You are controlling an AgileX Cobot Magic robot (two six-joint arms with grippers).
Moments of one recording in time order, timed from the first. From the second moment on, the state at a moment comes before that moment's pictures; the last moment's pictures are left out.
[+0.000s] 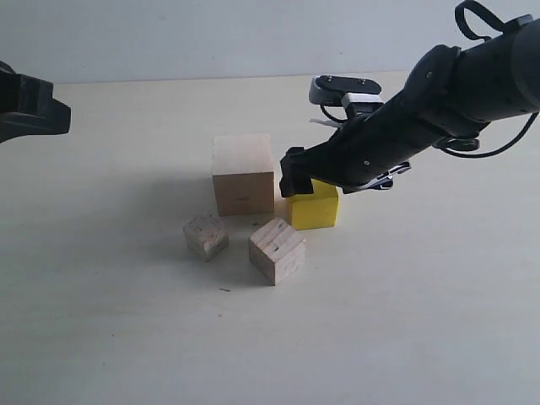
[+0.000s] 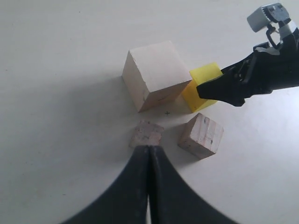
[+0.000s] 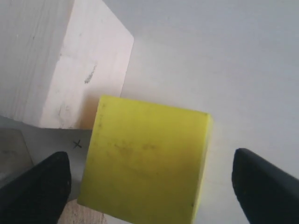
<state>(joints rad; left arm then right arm) -0.40 1.06 -0.85 -0.33 0.66 0.10 0.43 1.92 -1.06 0.69 0.37 -0.42</state>
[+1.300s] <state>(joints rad) -0.40 1.06 -0.85 -0.33 0.66 0.12 0.43 1.78 -1.06 0.39 0.44 -0.14</state>
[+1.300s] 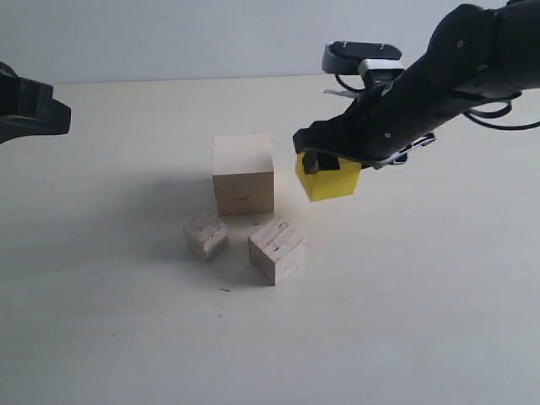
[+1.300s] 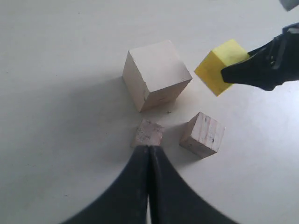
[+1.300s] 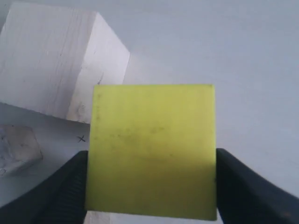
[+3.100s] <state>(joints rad) -0.40 0.94 -0.85 -0.30 0.66 0.14 0.67 2.02 -1.66 -0.05 0.81 0.67</state>
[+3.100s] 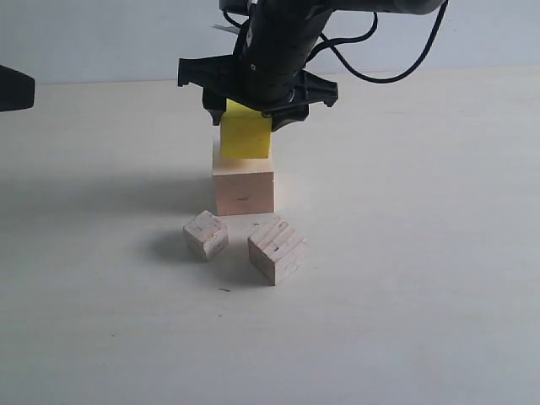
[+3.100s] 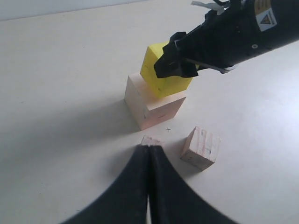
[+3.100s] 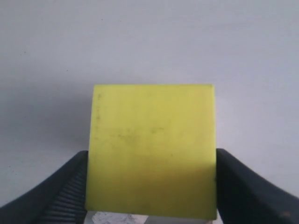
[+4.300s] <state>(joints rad) -0.40 0.94 -0.85 -0.30 0.68 0.14 0.70 2.04 -1.66 -0.13 0.80 0.72</state>
